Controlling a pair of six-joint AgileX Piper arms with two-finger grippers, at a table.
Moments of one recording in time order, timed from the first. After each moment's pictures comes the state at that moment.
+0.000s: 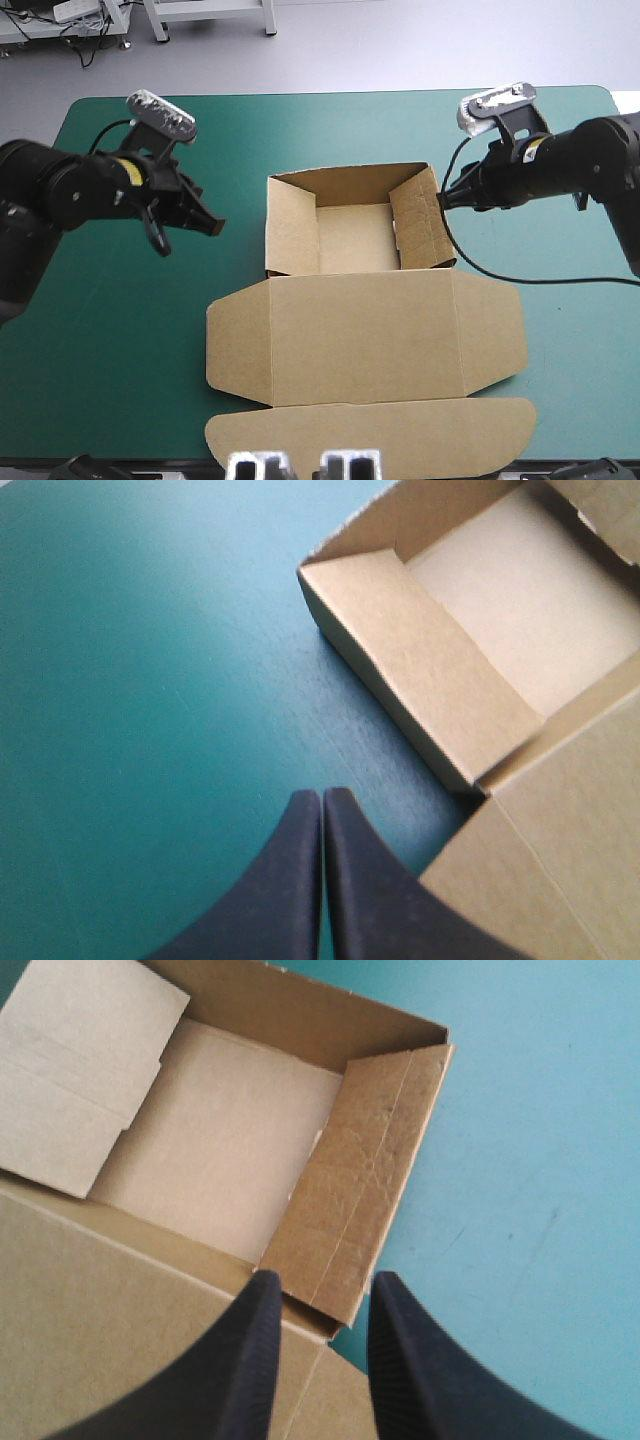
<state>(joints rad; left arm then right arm) -0.43 1.26 -1.58 0.01 1.25 0.18 0.26 1.34 -1.61 0.17 1.25 -0.21</state>
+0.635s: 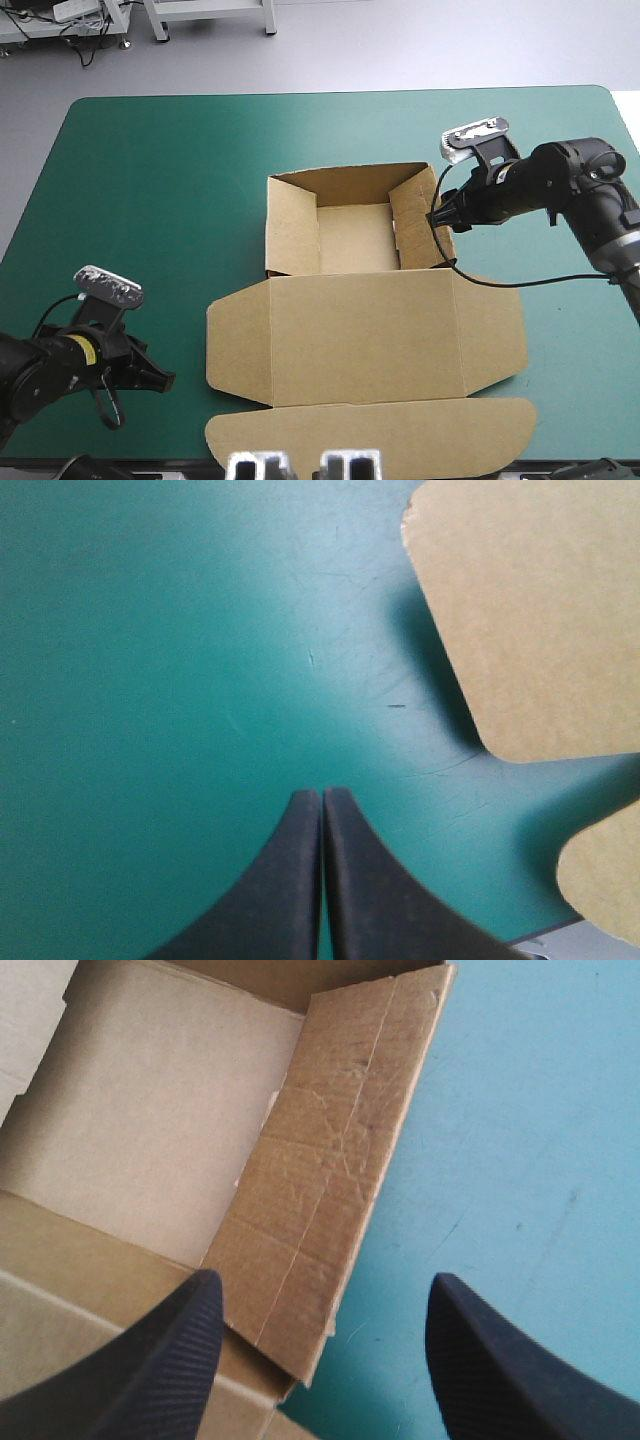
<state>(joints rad) -0.43 0.72 -0.82 0.08 1.25 -0.04 0.26 1.41 -1.42 0.14 1.06 -0.23</state>
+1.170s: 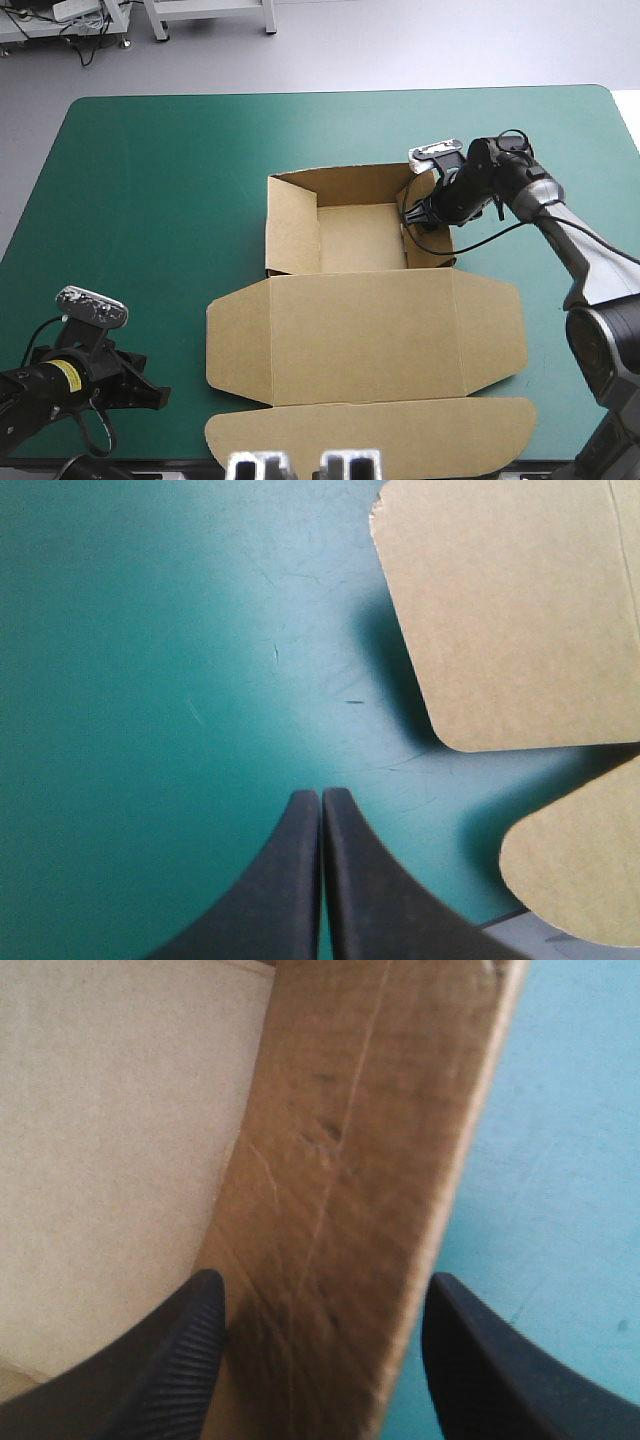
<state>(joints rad) -0.43 0.62 -0.79 0.02 1.25 -0.08 0.26 1.79 -1.48 0.15 0.98 -0.23</state>
